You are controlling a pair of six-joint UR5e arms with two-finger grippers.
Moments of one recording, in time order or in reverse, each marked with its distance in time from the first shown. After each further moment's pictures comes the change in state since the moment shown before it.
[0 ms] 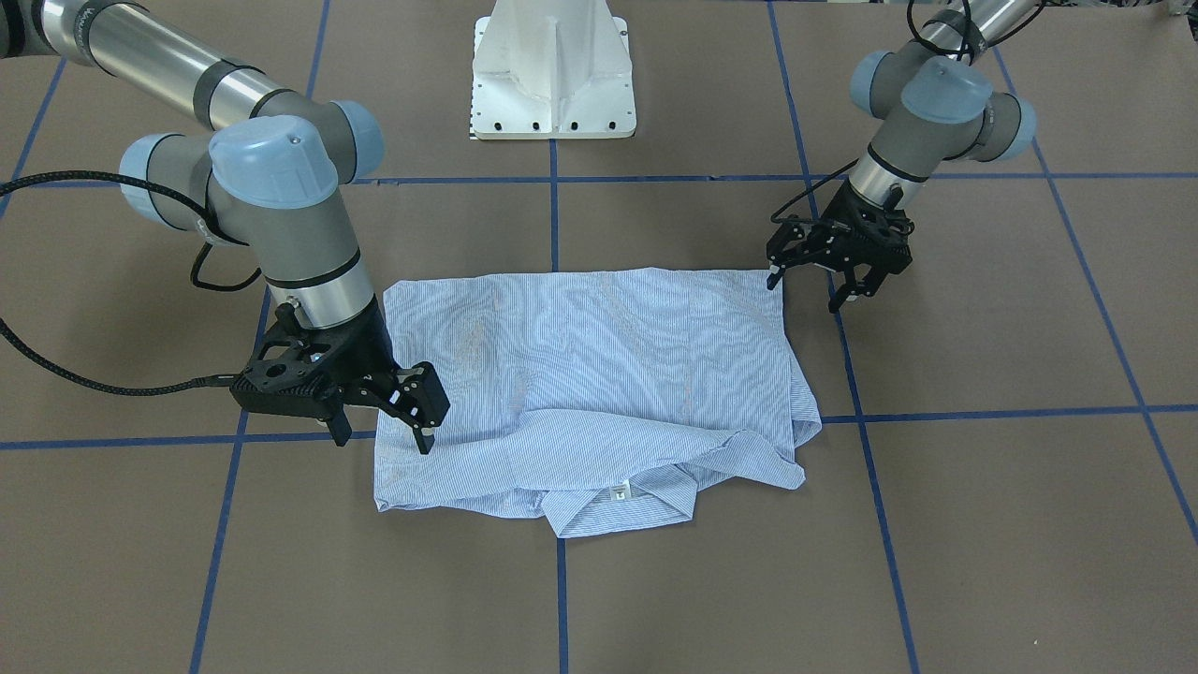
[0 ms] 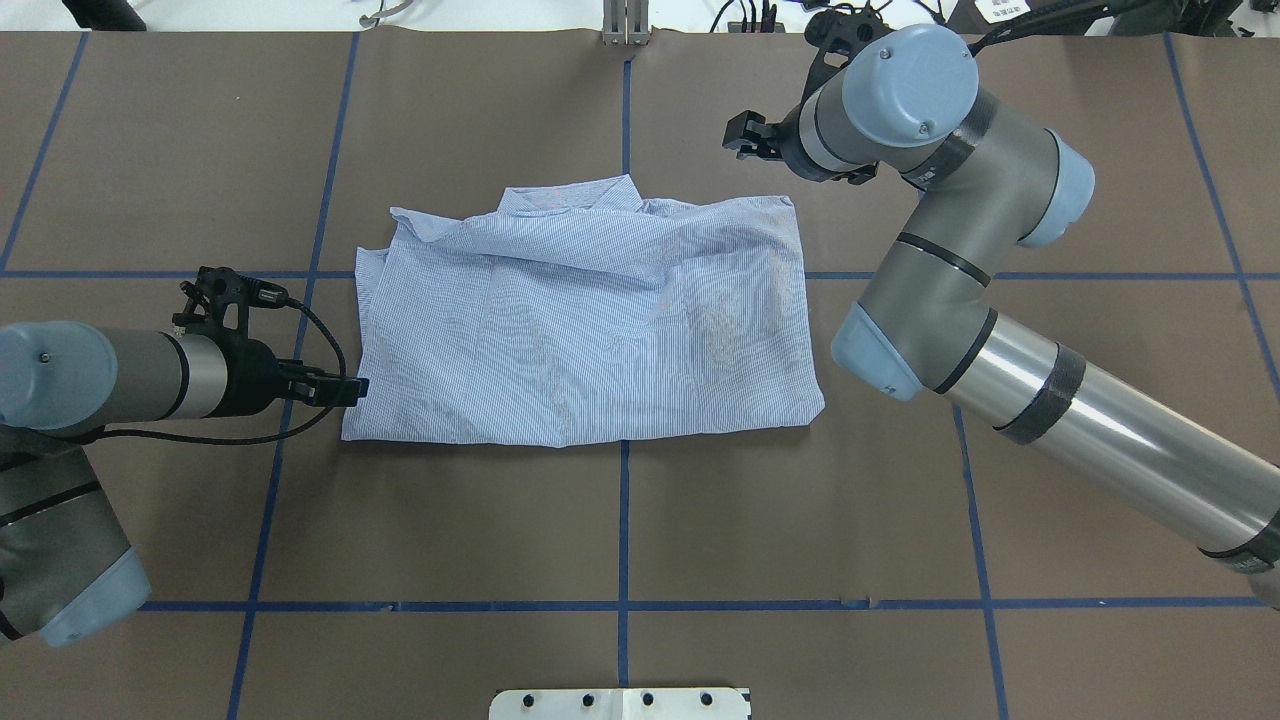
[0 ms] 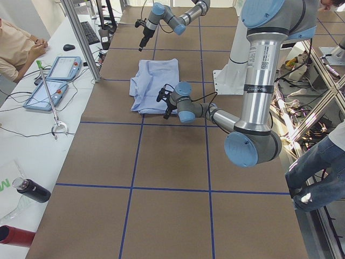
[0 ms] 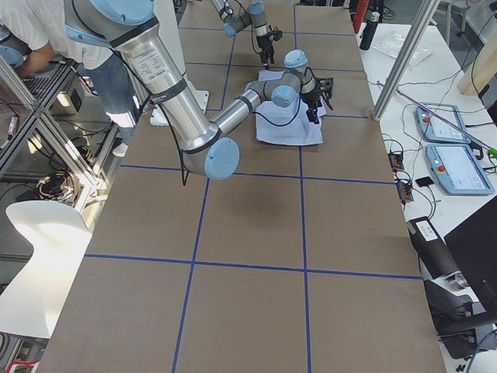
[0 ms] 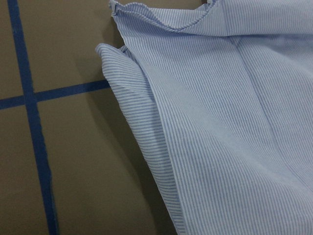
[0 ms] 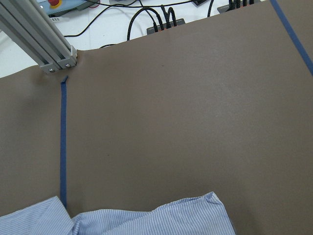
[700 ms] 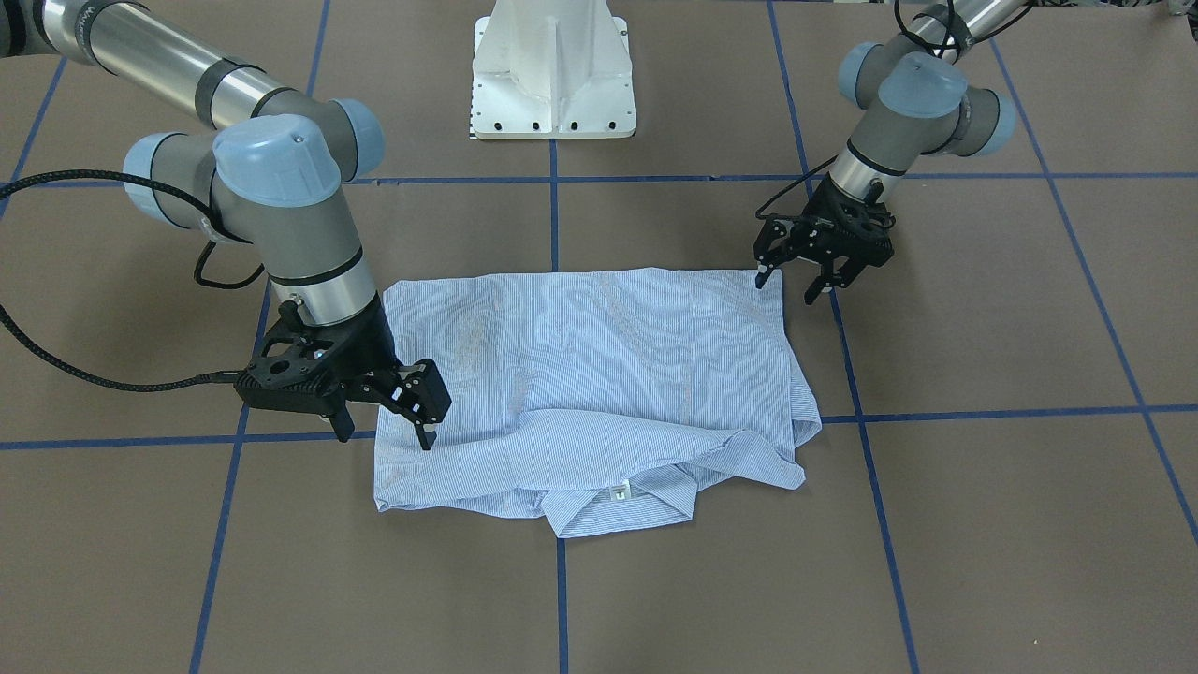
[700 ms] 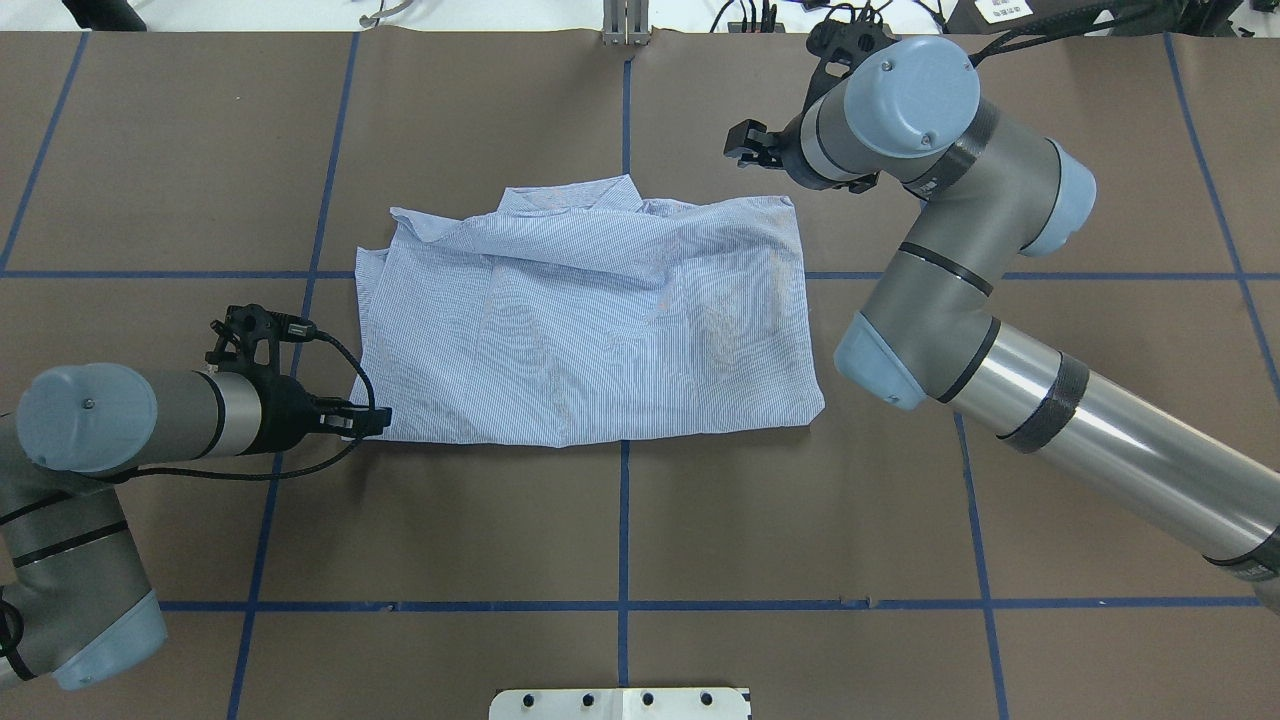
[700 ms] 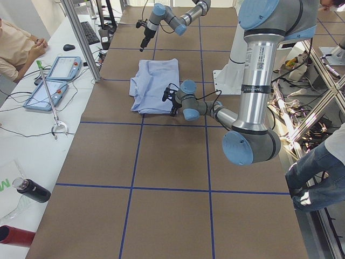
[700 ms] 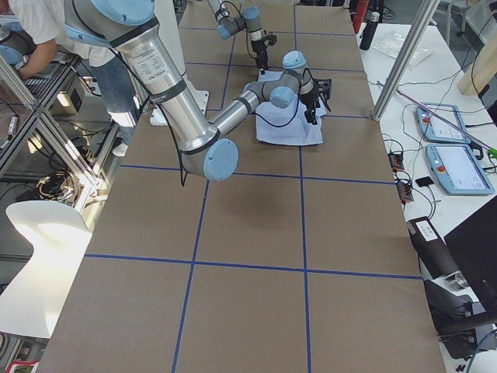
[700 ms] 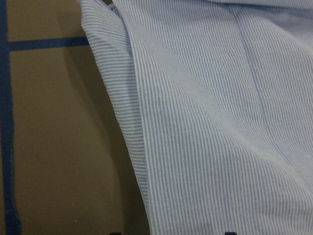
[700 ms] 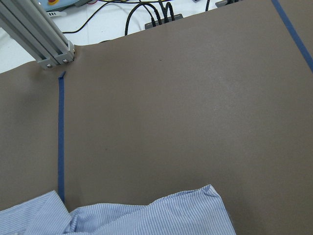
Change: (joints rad) left arm 0.089 -0.004 -0.023 0.012 0.048 -0.110; right arm -0.007 -0.013 0.013 0.001 -0.002 0.008
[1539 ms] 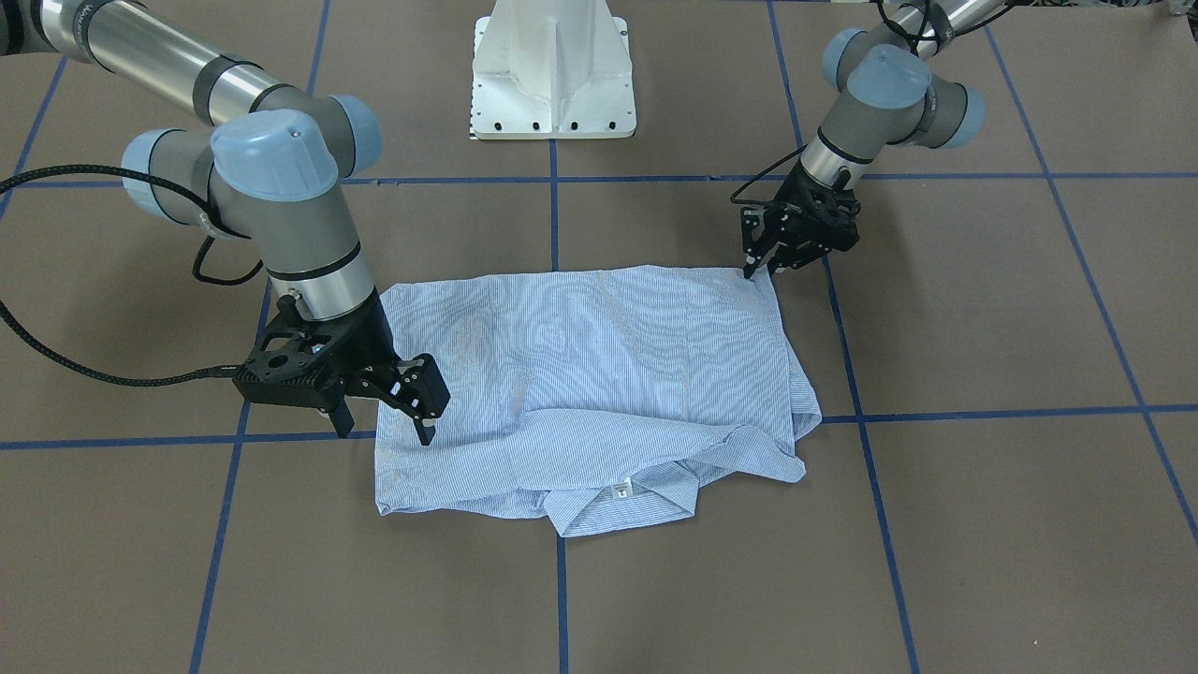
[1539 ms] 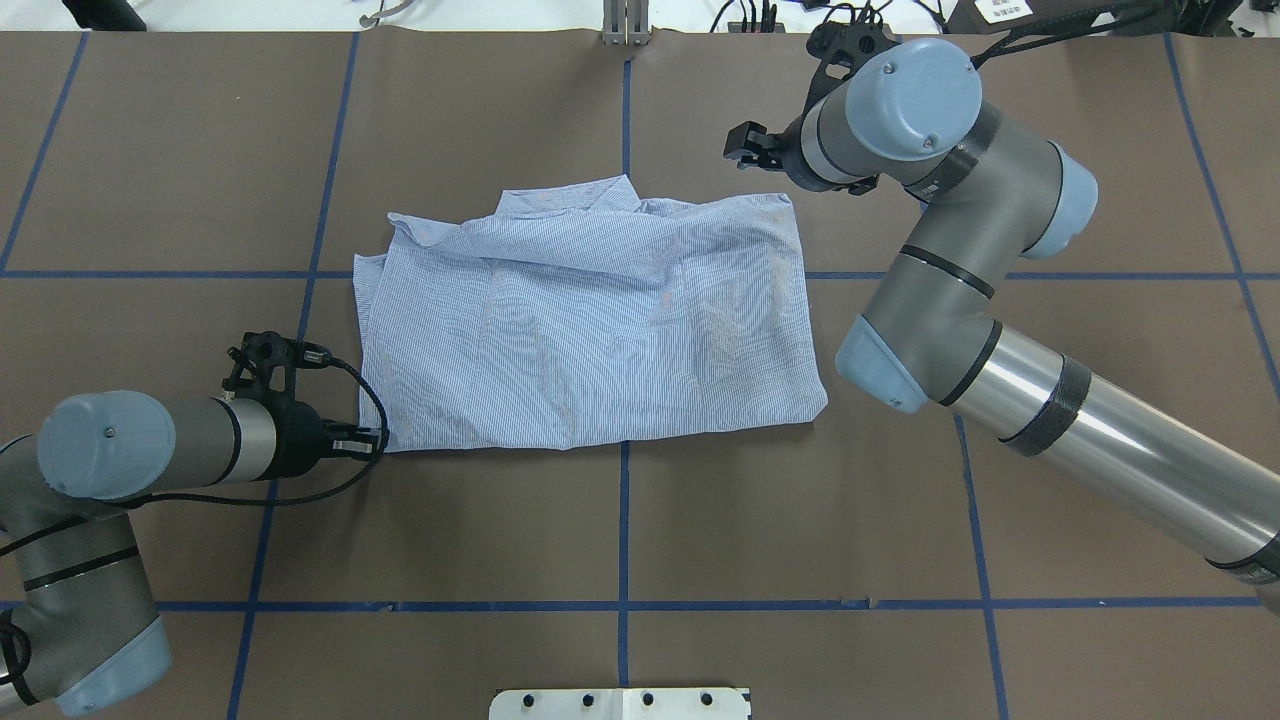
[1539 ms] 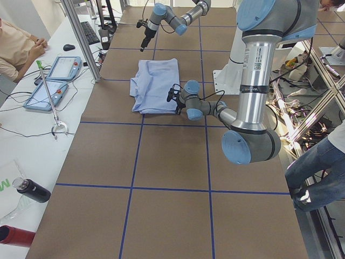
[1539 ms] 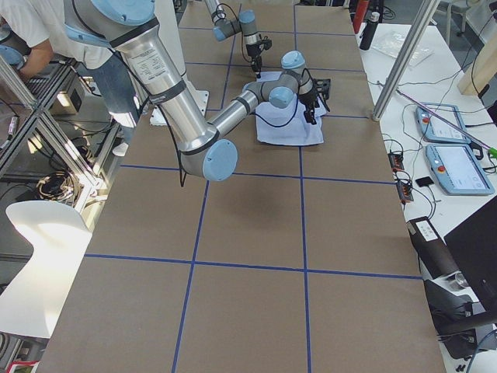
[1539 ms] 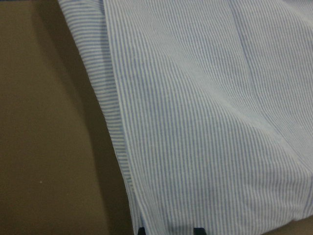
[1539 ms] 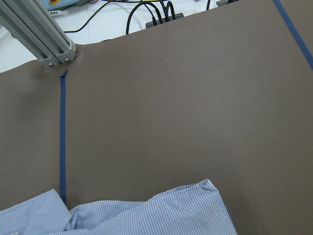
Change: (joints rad) left arm 0.041 0.004 -0.001 0.000 0.019 -0.017; right arm -0.003 -0.003 0.007 0.000 0.000 0.001
